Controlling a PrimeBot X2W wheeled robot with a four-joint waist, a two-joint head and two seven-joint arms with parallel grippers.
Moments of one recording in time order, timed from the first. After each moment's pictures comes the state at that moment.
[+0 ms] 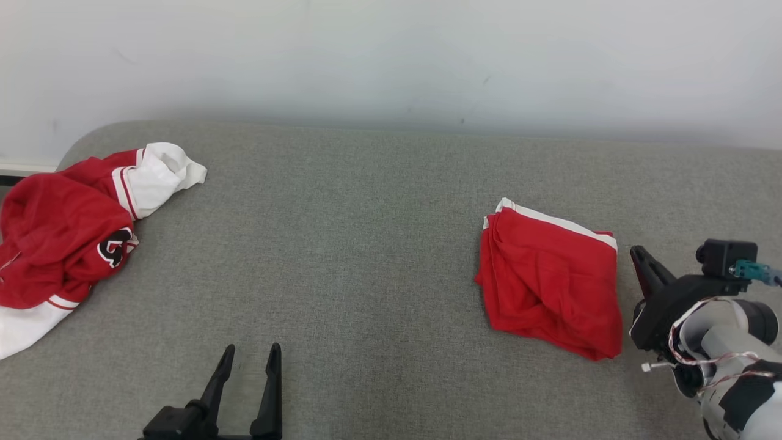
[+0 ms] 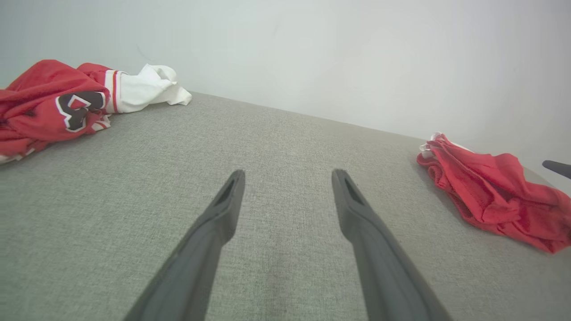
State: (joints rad) left arm -0.05 0.05 -0.13 0.26 -0.30 -0.13 -0.26; right arm -0.73 -0.50 0.90 1.01 1.15 0.13 -0.26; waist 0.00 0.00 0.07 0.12
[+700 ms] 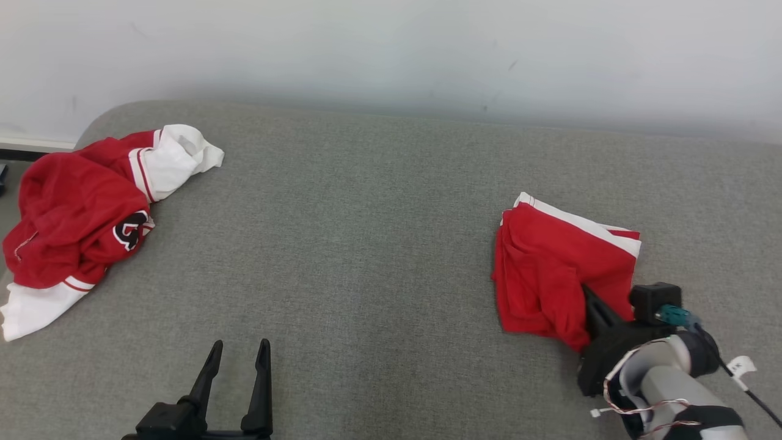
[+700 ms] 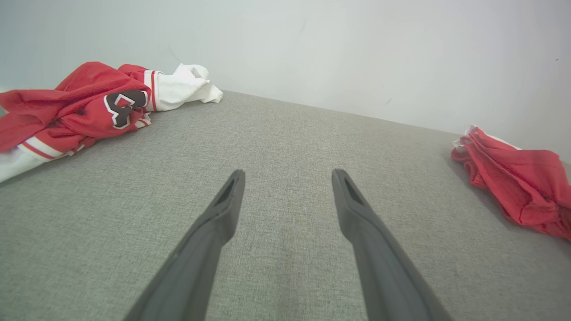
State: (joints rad) left arm -0.05 0.05 -0.08 0.26 -0.25 -0.13 -0.26; right arm -0.57 -0.31 0.54 1.00 0.61 0.13 -0.26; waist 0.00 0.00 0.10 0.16
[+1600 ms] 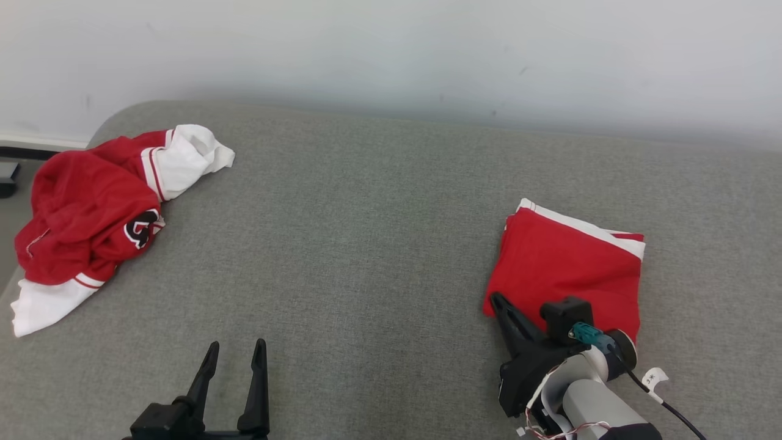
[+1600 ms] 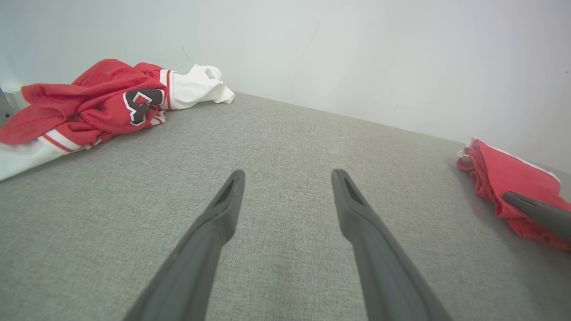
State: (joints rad) left arm -0.06 0.05 -0.08 0.27 -0.28 -0.13 -0.26; right arm -0.51 -0.11 0.41 0.89 0.31 0.13 -0.26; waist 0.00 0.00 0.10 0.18
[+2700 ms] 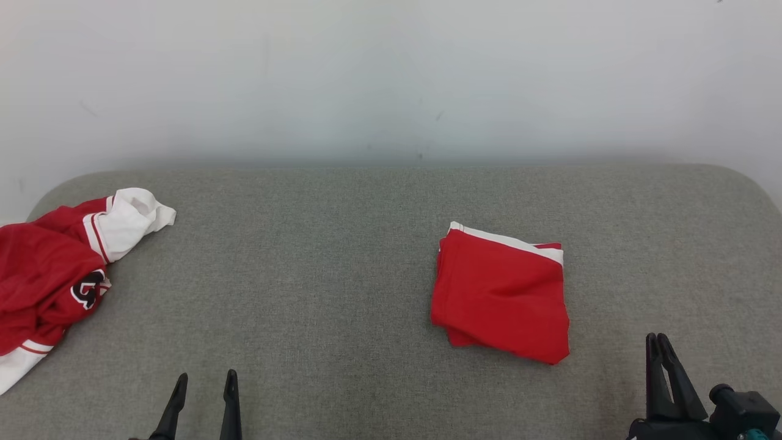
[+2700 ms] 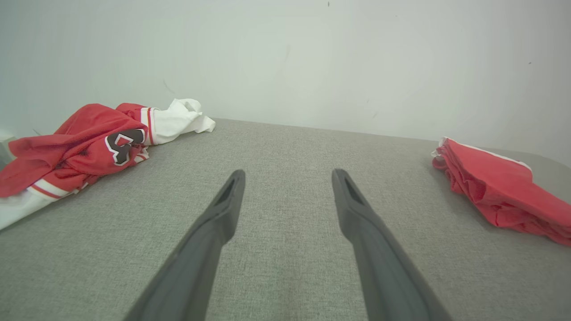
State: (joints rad) left arm 0.04 0.05 0.00 0.21 -0.18 -0.11 -0.26; right arm 0.00 -0.10 -0.13 0.26 0.16 0.13 -0.26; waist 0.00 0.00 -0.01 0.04
